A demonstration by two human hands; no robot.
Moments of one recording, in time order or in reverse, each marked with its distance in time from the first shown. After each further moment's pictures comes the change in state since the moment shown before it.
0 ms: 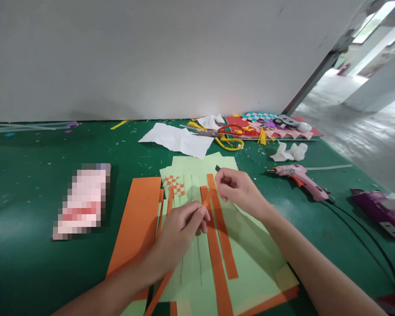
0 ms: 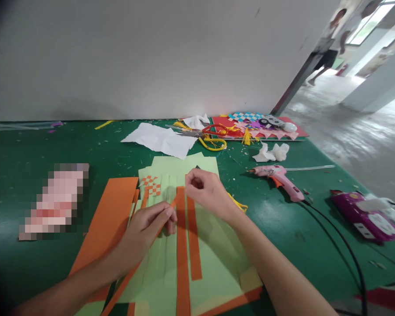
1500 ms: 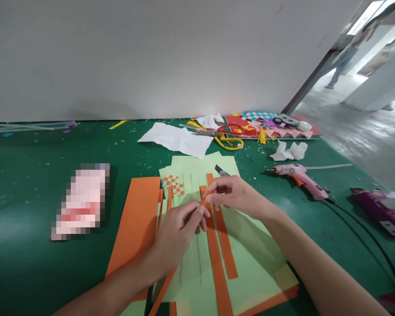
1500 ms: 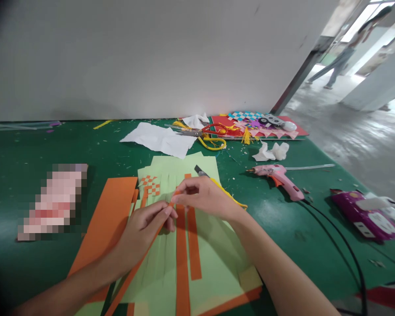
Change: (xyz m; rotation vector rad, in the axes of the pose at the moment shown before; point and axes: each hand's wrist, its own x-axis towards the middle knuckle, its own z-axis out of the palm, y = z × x) left_hand 0.001 -0.002 0.000 0.010 0.030 -0.006; right_hand -0.002 -0.006 0.001 0.063 -0.280 0.128
